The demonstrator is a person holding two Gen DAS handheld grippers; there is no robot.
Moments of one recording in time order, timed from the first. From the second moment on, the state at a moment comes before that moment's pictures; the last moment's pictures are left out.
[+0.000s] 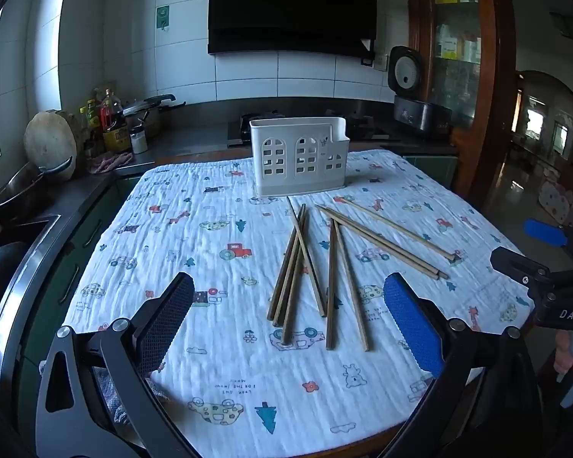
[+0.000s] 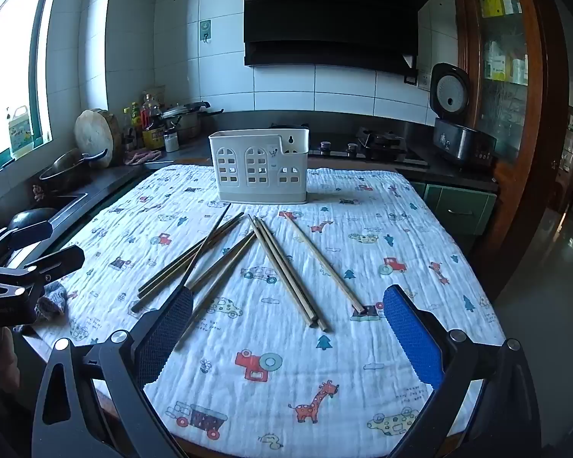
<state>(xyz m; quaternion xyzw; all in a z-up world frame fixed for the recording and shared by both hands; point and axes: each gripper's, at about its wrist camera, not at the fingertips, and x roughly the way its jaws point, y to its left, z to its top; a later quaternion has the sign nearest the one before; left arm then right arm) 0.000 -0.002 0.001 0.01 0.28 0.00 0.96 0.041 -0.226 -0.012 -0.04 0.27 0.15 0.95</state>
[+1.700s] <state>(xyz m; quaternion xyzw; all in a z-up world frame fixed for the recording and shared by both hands) 0.004 0.003 -0.003 -0.01 0.29 0.00 0.96 0.040 -0.216 -0.011 -0.05 0.27 0.17 0.95</state>
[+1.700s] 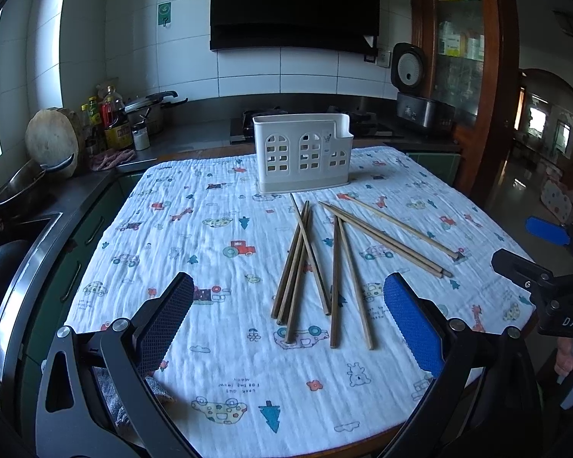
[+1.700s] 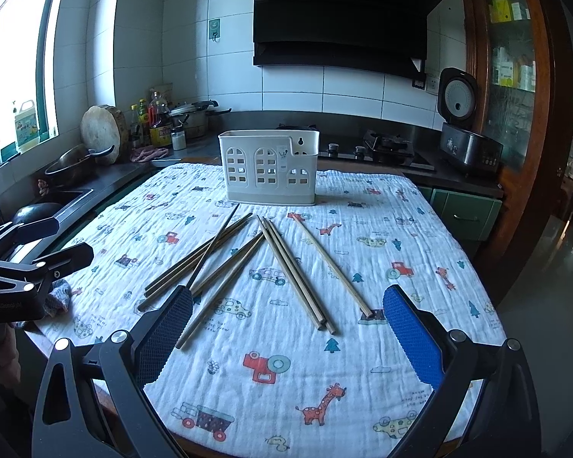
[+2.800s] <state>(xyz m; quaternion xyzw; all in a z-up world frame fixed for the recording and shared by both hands) 0.007 0.011 -0.006 -0.02 0.30 0.01 0.95 0.042 -0.214 -0.015 -0.04 0.27 0.18 0.95</state>
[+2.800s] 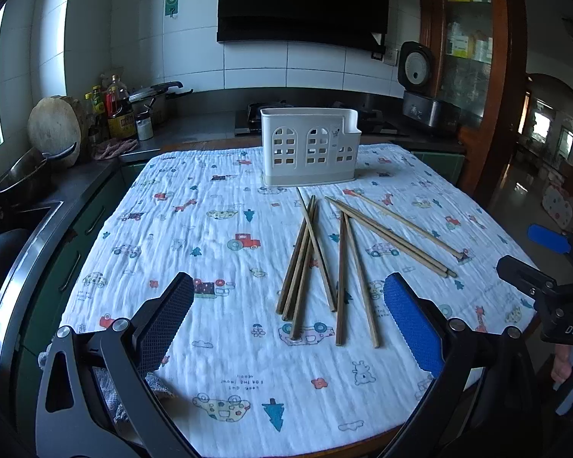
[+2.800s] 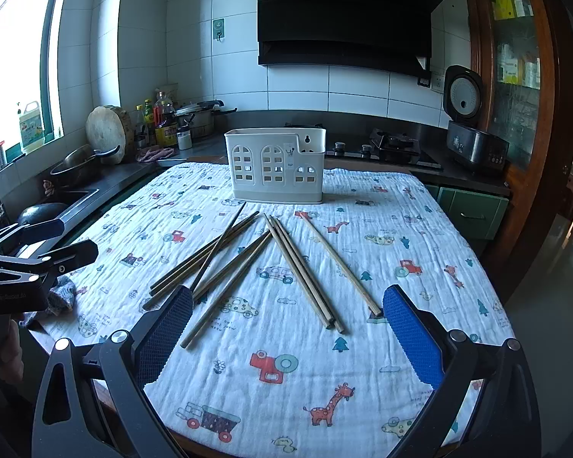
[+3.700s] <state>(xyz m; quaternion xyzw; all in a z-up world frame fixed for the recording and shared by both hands) 0.021 0.029 -0.016 -0.03 0.31 0.03 0.95 0.062 -0.214 -0.041 -0.06 0.29 0.19 0.93</state>
